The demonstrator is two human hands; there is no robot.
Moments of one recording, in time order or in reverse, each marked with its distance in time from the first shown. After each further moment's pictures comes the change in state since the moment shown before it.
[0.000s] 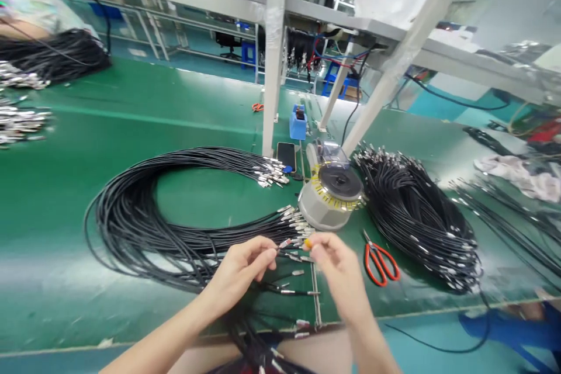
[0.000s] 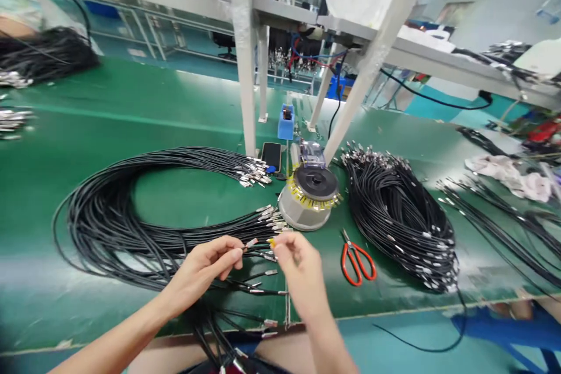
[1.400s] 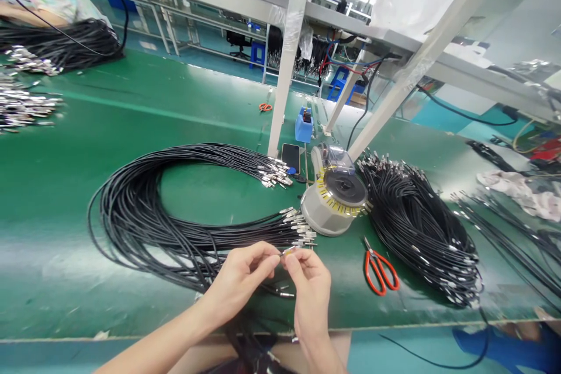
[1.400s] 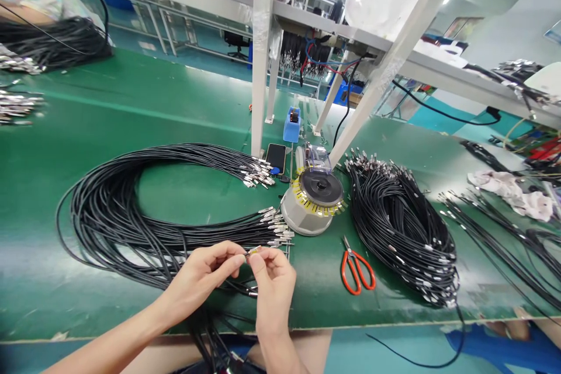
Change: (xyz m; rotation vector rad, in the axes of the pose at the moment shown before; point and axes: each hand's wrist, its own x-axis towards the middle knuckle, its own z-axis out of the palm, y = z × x) left_hand -0.007 0.005 0.004 0.138 0.078 0.077; right_hand -0.020 0.042 0.066 0.350 0.169 0.109
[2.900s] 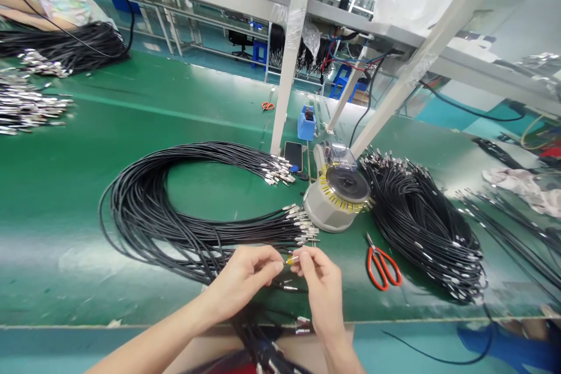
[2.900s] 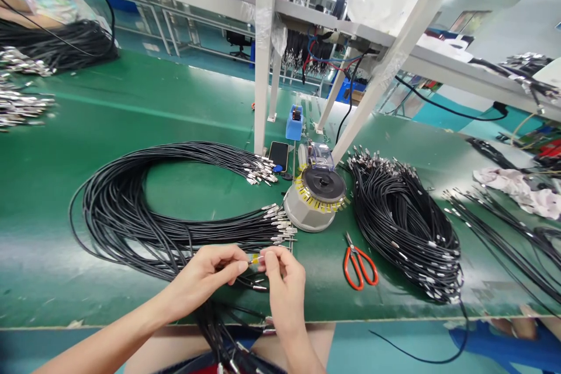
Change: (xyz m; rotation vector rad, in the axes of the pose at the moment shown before) left_hand -0.005 0.010 -0.006 0.011 -0.153 -0.057; right_hand 0.000 -0.014 -0.020 -0.309 -0.125 -0.060
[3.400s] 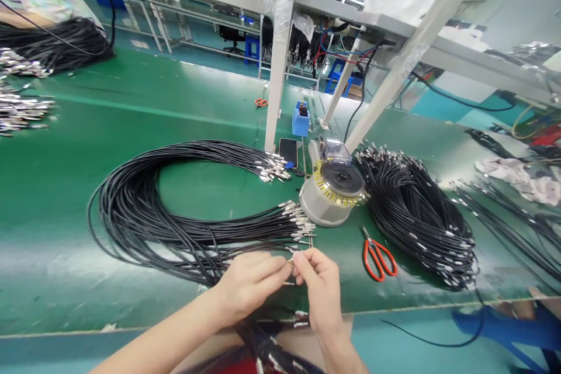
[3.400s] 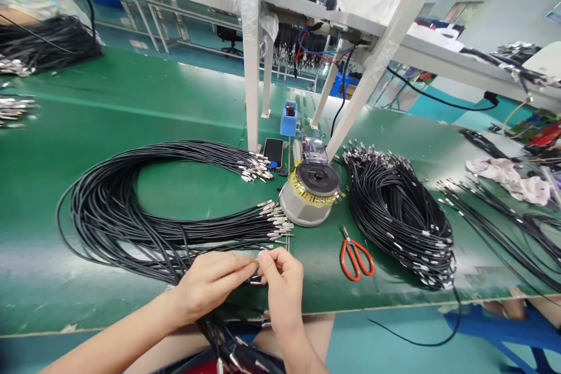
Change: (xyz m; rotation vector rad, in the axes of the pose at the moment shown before) left_hand 0.007 -0.024 0.013 0.559 0.185 0.893; right_hand -0.006 -0.001 0.000 0.071 0.042 0.077
